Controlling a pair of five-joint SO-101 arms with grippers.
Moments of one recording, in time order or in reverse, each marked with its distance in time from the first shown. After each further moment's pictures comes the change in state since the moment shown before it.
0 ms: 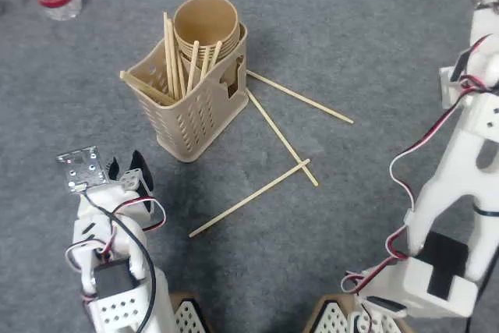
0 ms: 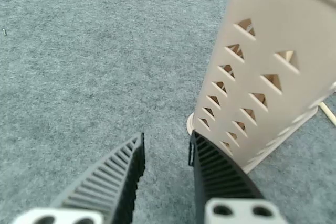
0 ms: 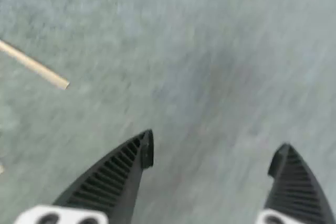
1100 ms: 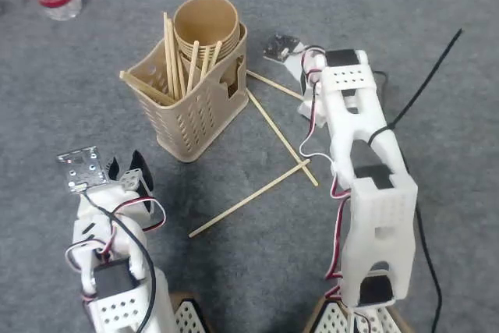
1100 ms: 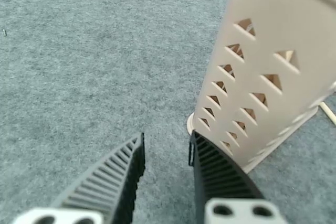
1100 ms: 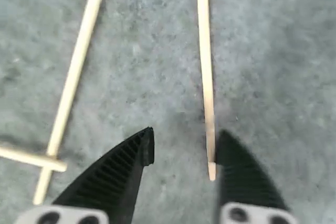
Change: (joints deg) left arm 0.0 0.0 0.0 0.0 -0.2; right arm -30.9 38.5 1.6 -13.7 19.2
